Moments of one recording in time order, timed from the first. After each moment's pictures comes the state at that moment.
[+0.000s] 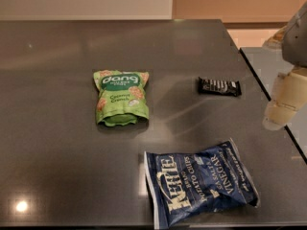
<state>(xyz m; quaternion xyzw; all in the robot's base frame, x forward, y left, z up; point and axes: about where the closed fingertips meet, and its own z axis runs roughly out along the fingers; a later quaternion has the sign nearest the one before) 0.438 -0.217 0.976 -0.60 0.78 -0.03 0.16</state>
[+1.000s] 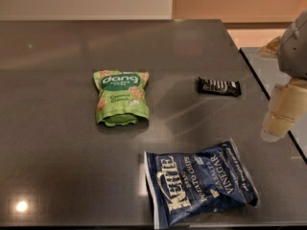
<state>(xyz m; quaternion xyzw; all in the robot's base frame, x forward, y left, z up) 0.424 -0.203 0.966 -0.63 0.76 -0.01 0.17</state>
